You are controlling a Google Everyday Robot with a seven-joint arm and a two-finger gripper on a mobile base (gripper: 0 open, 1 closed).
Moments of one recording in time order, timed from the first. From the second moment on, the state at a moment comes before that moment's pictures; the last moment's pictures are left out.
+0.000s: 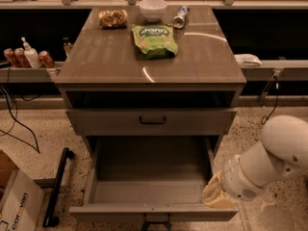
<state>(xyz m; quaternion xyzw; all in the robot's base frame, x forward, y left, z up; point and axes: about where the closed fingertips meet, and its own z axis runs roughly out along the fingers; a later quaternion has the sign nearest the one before) 0.339 -0.154 0.661 -0.61 0.74 0.24 0.13</state>
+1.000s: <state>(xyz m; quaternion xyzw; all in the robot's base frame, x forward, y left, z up) 0.335 -0.152 0.517 -0.56 0.77 0.28 0.15</state>
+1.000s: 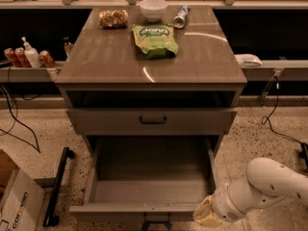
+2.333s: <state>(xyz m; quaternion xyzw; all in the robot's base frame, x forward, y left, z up) 0.358 -0.149 0.409 -0.50 0.80 0.29 0.16</state>
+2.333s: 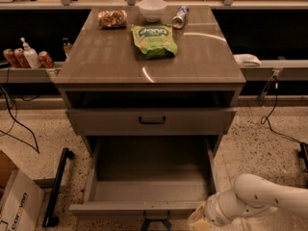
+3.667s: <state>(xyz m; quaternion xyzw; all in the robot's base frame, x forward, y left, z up) 0.455 -0.158 0.397 -0.51 0.79 0.22 0.24</state>
